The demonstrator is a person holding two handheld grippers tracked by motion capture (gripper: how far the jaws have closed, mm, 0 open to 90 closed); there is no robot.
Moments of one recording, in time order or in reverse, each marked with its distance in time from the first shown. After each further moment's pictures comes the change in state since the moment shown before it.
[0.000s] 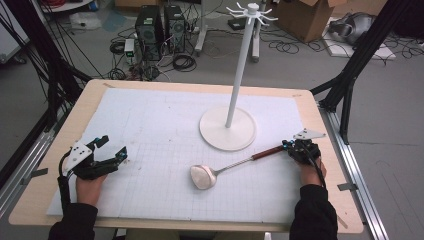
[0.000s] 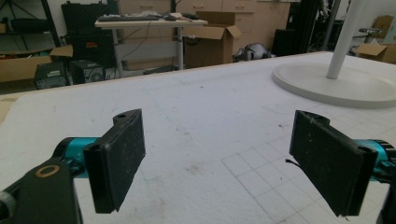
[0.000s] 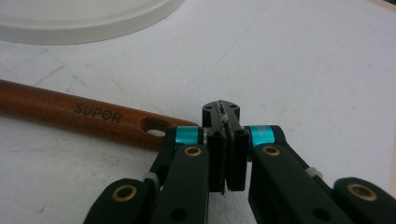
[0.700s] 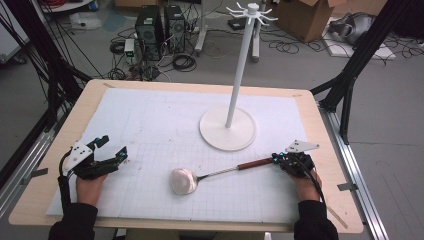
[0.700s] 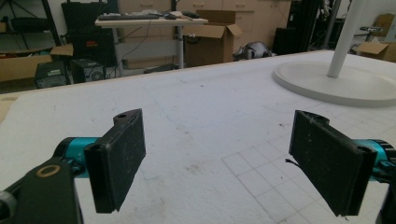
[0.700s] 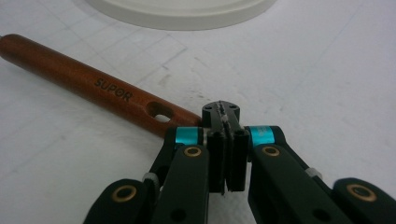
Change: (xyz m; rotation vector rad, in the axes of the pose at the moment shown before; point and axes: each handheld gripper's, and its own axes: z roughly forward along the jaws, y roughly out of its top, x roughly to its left) left arm 0.000 0.000 0.001 0.003 0.003 0.000; right arm 0.045 -0.007 -0.018 0.006 0.158 -0.045
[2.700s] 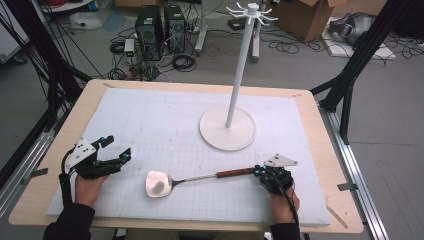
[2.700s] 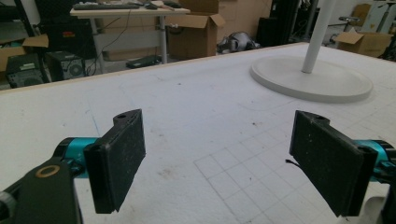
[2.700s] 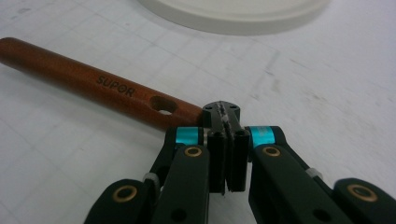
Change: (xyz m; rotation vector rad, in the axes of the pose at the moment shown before) left arm -0.012 0.015 0.002 0.050 -0.076 0.002; right arm 0.091 0.011 0.003 0.019 -0.115 0.107
